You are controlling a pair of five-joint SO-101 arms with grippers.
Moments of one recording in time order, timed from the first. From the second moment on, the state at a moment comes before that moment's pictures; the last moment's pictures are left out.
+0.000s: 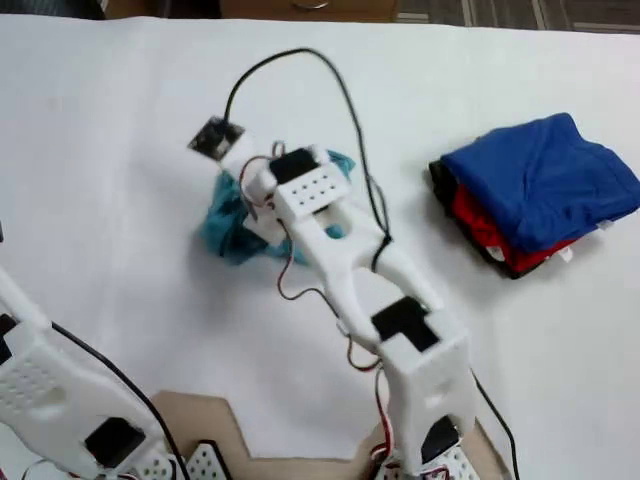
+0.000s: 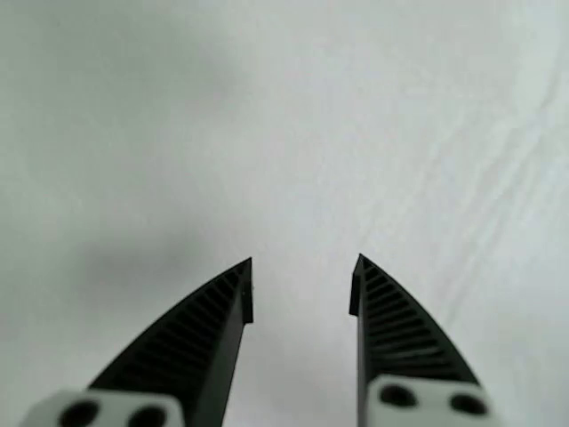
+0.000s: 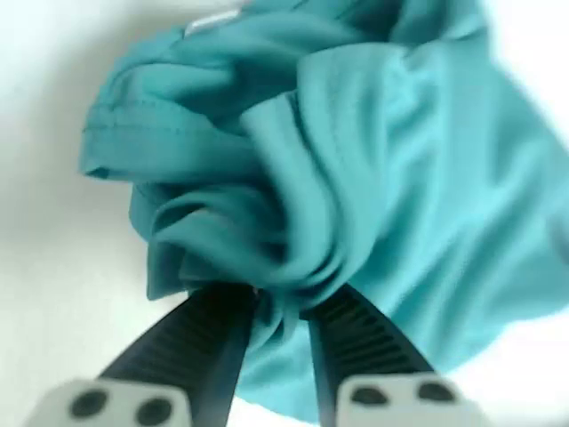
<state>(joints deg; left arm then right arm) -52.2 22.4 -29.1 90.8 -23.5 -35.2 23.6 -14.8 73.2 28.2</state>
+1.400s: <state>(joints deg) -52.2 22.4 -29.1 90.8 -23.5 -42.9 32.9 -27.0 80.1 20.6</state>
